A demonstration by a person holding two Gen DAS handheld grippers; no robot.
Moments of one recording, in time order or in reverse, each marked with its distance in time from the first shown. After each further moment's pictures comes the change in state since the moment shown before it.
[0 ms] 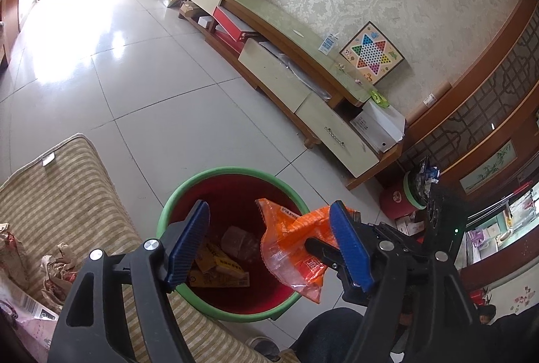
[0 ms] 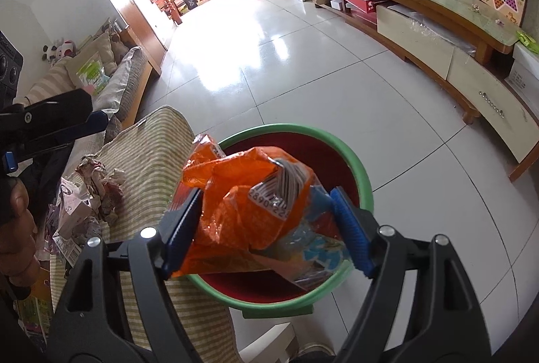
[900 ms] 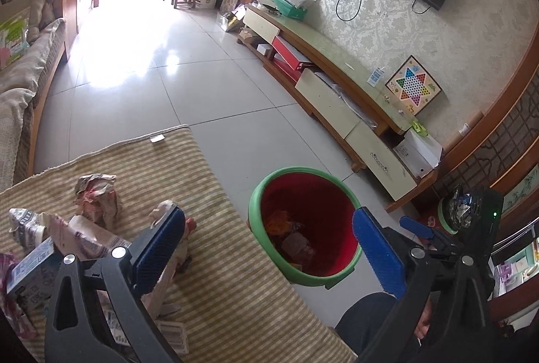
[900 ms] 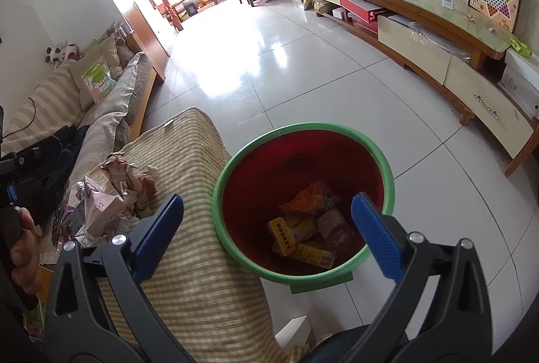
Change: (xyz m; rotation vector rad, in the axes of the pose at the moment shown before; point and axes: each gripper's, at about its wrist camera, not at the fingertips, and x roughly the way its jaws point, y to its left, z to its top) left arm -0.116 0.054 -0.054 -0.085 -0.133 0.204; right arm -0.044 0.056 -0.018 0.000 -0.042 -0.011
